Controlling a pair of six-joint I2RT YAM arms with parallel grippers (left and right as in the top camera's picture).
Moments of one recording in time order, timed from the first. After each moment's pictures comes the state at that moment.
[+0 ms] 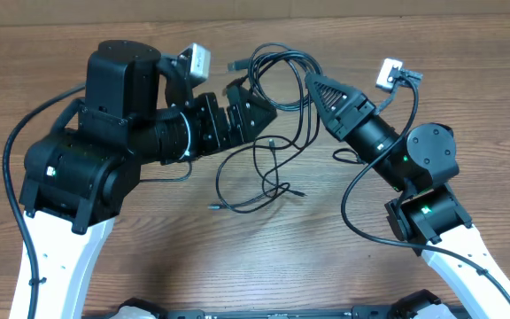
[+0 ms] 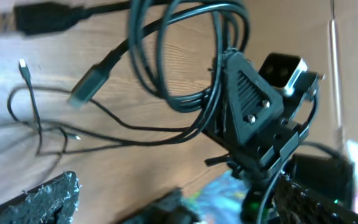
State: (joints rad) left arm -0.36 1.35 1.80 -1.15 0.59 -0.78; right arm 0.39 1.10 0.85 0.39 -0.33 1.16
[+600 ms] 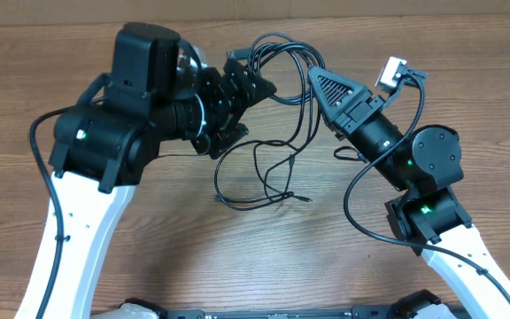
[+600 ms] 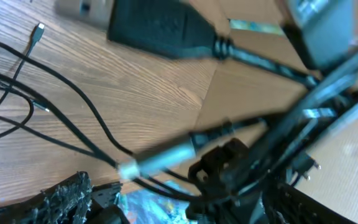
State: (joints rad) left arm -0.36 1.45 1.80 -1.10 0.59 -1.21; right arm 0.39 1.10 0.85 0.46 -0.34 1.35
